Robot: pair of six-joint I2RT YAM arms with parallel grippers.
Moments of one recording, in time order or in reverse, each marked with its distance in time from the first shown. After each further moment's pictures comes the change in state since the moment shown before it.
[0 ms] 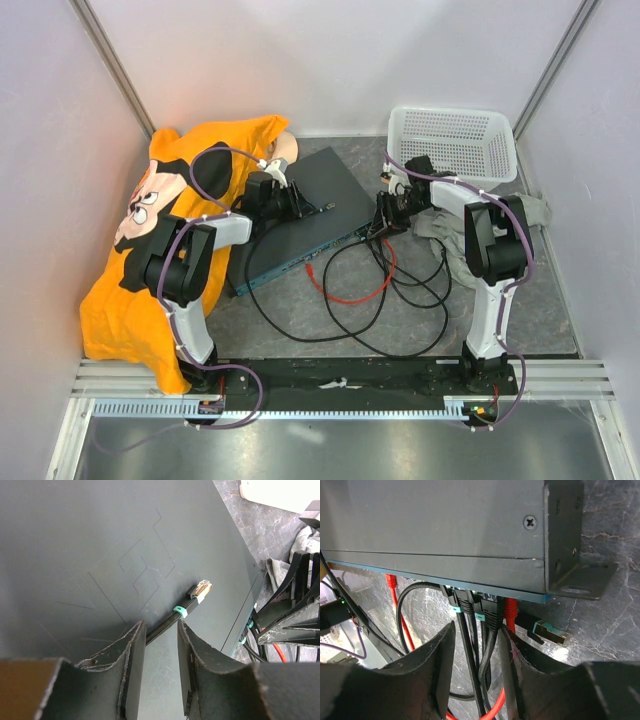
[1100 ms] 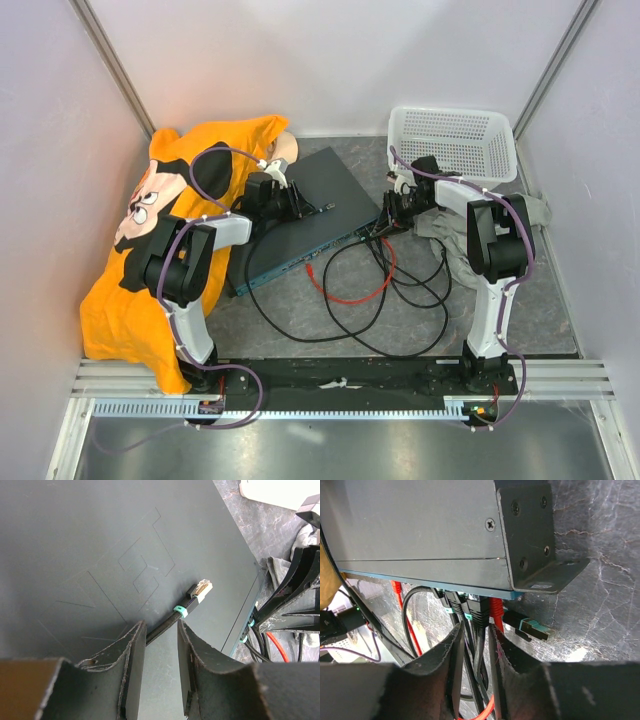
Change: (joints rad) left arm 0.000 -0.004 -0.010 0.009 0.000 0.011; right arm -0.038 0.019 0.002 0.006 -0.028 0.053
